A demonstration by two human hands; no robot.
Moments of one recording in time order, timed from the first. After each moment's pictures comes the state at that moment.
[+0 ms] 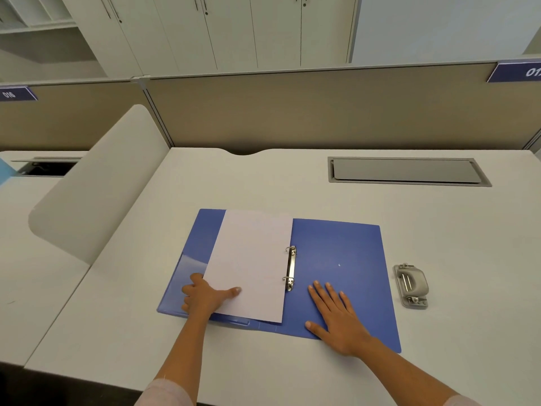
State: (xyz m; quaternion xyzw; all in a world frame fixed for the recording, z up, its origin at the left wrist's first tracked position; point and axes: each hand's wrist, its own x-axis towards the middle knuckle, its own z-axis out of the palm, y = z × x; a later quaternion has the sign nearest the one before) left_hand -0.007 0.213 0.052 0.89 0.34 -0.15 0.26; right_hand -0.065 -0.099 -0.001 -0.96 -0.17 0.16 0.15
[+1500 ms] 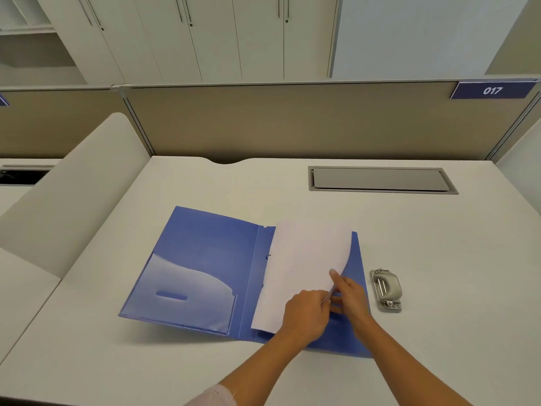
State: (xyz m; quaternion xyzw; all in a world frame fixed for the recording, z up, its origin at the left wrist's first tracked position) left_hand -0.048 -0.009 0.087 0.93 -0.13 -0.14 0.32; right_hand -0.040 -0.135 0.076 -0.64 0.27 0.07 0.71
